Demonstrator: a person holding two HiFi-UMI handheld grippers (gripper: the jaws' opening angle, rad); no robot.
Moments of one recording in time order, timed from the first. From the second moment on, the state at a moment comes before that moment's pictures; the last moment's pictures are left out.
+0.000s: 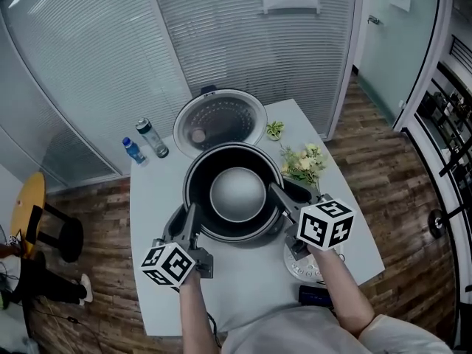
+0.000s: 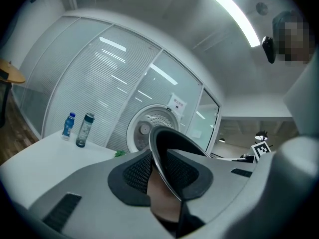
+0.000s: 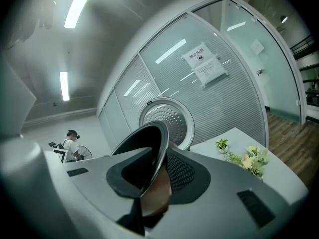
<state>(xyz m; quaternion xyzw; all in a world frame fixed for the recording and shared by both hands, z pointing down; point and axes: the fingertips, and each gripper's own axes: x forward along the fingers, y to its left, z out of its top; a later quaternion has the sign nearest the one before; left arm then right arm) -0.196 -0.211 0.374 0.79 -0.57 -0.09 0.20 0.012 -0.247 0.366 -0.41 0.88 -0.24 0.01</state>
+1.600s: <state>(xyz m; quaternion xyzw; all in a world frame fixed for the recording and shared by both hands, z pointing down) -0.185 -0.264 0.440 0.78 -0.57 -0.02 0.25 0.024 -0.294 0.440 -0.41 0.85 -0.32 -0.03</state>
